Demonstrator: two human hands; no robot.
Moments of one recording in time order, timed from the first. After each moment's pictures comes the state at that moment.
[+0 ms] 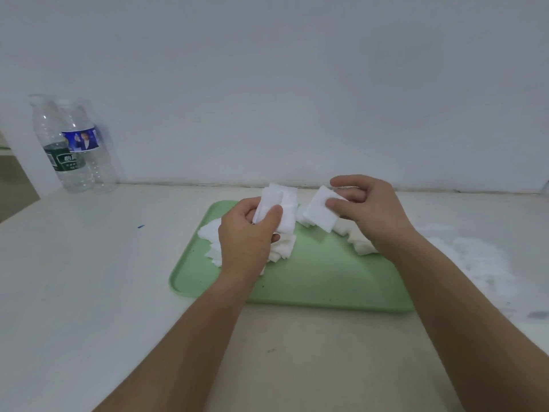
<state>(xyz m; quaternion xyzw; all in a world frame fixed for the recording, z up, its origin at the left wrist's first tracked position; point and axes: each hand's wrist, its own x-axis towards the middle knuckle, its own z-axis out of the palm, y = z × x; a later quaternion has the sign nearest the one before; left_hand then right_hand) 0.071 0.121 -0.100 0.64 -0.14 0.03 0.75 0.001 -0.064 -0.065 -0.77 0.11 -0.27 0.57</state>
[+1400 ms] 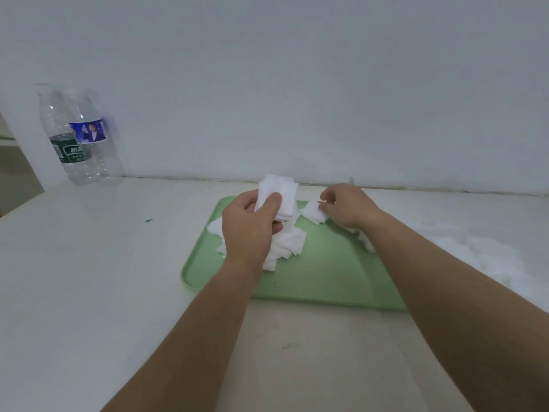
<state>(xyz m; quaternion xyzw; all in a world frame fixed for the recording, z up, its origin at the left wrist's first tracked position) 0.081 0.131 -0.093 0.60 -0.09 -0.01 0.80 0.084 -0.084 -0.090 -0.96 0.20 -0.09 0.19</state>
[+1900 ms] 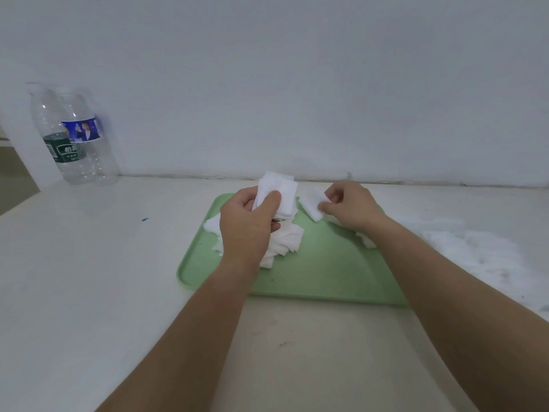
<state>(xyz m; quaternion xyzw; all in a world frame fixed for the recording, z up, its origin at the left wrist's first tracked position) 0.079 0.129 -0.092 0.61 -0.10 0.00 0.78 0.062 -0.079 -0.097 -0.91 0.20 -0.18 0.32</state>
